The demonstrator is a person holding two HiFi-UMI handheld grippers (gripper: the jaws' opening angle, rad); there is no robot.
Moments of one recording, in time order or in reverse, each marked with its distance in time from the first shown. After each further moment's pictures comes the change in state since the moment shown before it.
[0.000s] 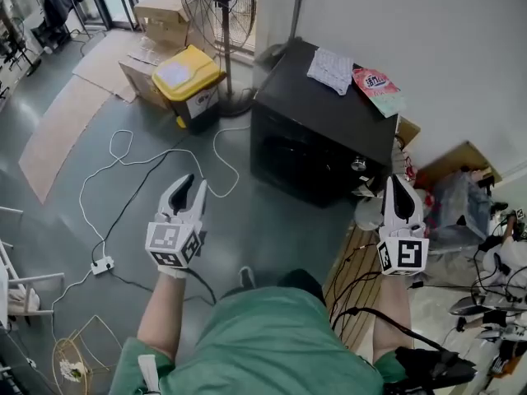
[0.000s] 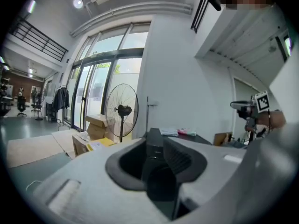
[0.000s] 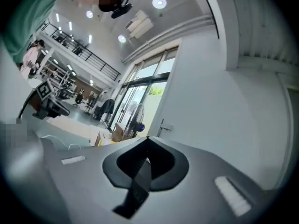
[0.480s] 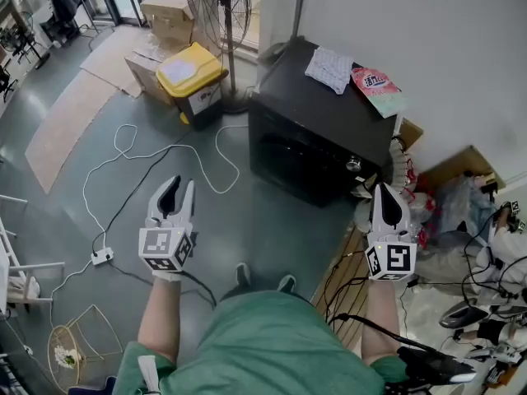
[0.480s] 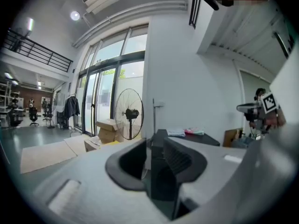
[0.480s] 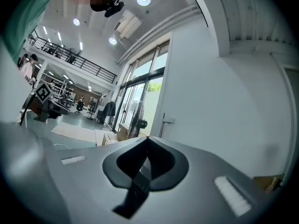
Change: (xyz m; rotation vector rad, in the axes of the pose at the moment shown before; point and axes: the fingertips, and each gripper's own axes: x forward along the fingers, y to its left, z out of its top) left arm -0.020 -0.025 0.013 0.052 -0.008 0.133; right arm -0.019 -0.015 -0.035 0.146 0.023 0.048
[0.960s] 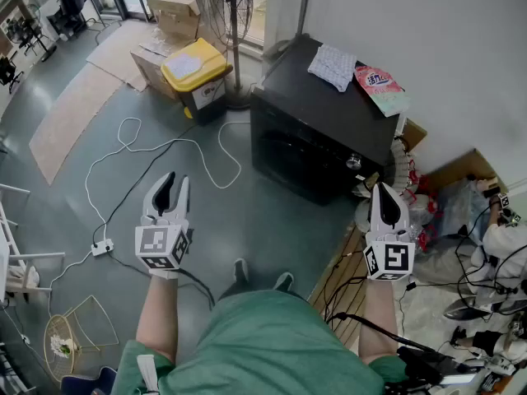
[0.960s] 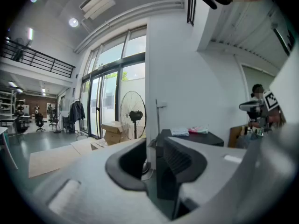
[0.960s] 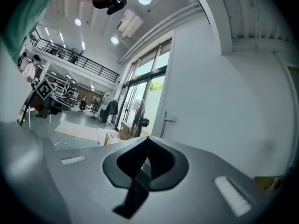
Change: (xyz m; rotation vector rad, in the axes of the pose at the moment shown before) left arm -0.018 -0.008 0.006 0.041 -0.006 0.059; right arm -0.010 -0.006 -0.008 -0.016 0.033 0.018
